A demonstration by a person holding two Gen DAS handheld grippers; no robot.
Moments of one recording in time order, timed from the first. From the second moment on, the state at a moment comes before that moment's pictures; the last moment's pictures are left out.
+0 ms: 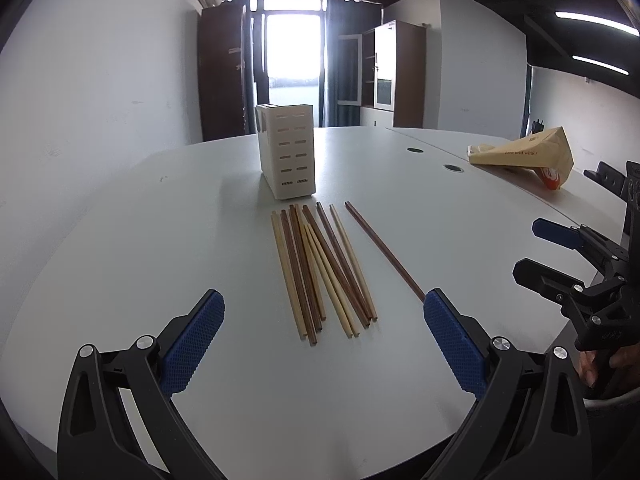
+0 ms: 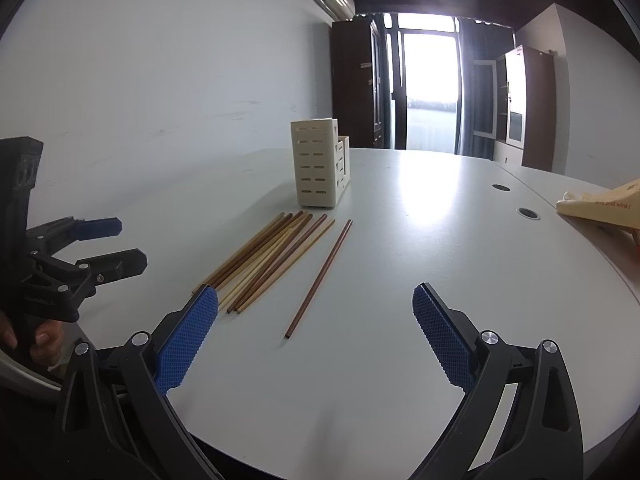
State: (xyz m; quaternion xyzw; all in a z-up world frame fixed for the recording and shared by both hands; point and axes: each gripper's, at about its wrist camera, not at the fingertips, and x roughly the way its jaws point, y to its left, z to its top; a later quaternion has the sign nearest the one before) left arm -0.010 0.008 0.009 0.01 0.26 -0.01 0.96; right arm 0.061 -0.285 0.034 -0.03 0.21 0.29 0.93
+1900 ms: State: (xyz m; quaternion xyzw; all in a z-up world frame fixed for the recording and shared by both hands) left arm 0.001 0.001 0.006 0.03 0.27 0.00 0.96; right arm 0.074 -0.283 0.031 -0.03 0.23 0.28 0.93
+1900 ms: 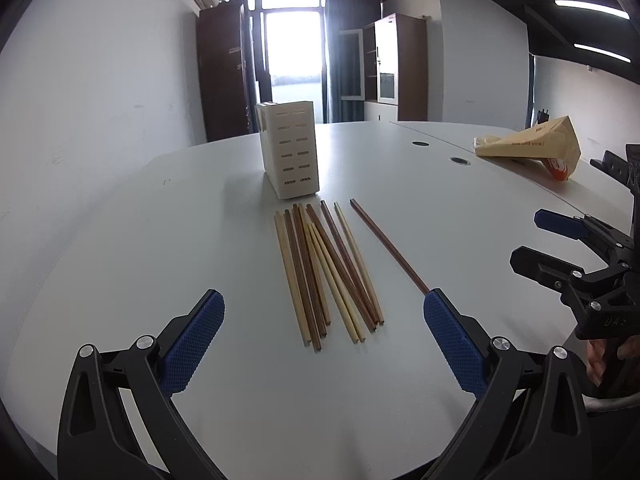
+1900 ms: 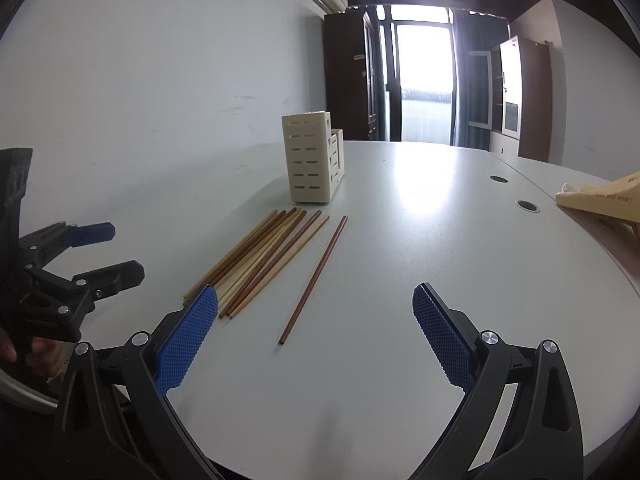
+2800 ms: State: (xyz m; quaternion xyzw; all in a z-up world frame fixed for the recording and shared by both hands) left arm 0.134 0.067 0.015 0.01 0.36 0.03 0.93; right arm 0.203 -0.235 0.051 -0.07 0.35 0.26 0.90
